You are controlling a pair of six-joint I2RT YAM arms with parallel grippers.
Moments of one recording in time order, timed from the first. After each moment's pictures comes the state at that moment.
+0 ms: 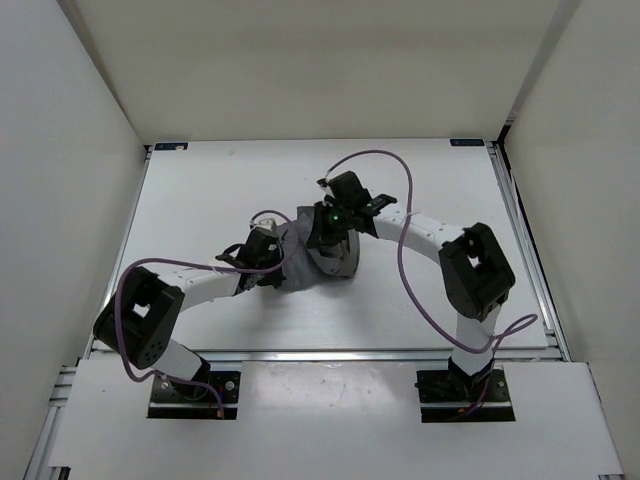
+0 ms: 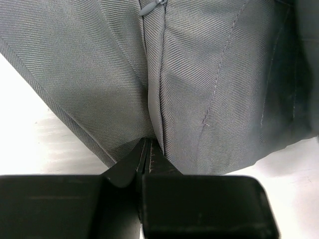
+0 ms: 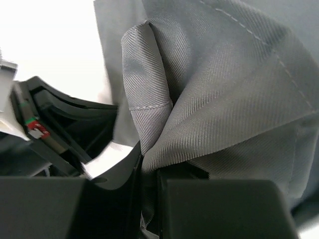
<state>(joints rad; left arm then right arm) -0.57 1.51 0.67 -0.07 -0.10 -0.60 0.69 1.87 1.39 -0.38 -0.32 0.52</state>
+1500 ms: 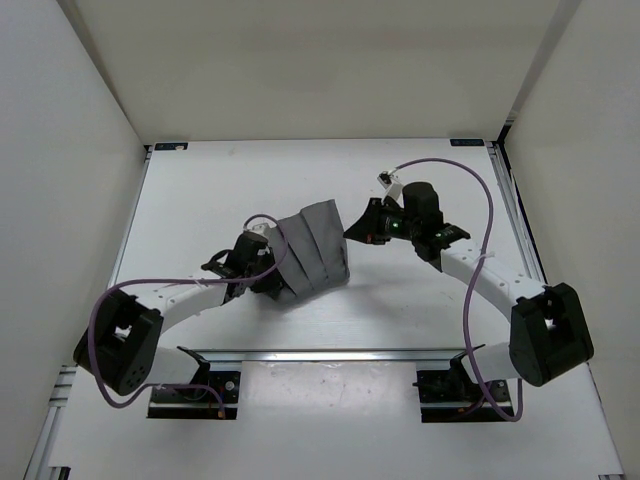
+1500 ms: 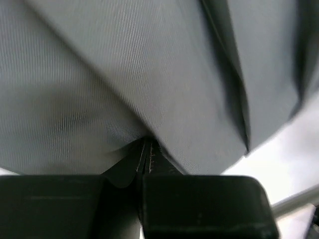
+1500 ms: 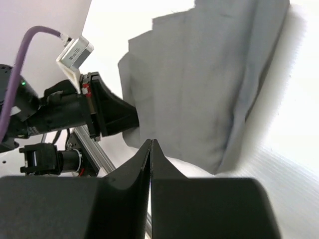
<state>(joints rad) -0.54 1.33 0.59 -0.12 0.04 -0.64 0.48 1.38 0.89 0.02 -0.54 0.57</state>
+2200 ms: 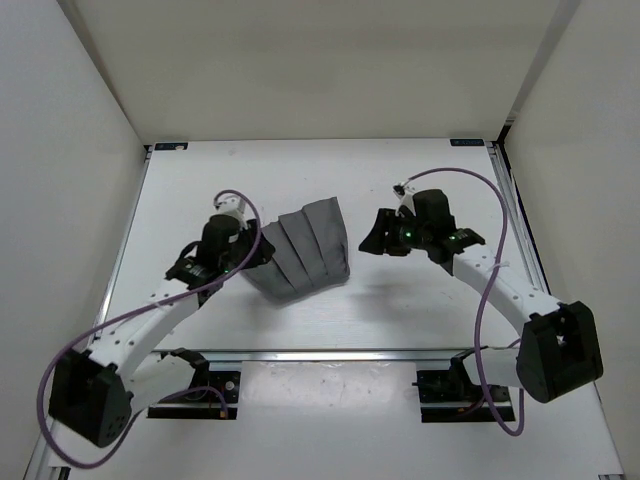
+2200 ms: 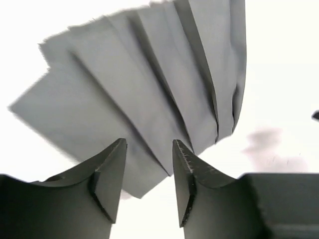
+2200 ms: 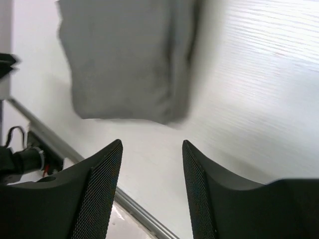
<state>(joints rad) -0.47 1.07 0.70 -0.23 -0.04 -0.56 0.43 1.29 0.87 -0.25 -0.43 0.46</state>
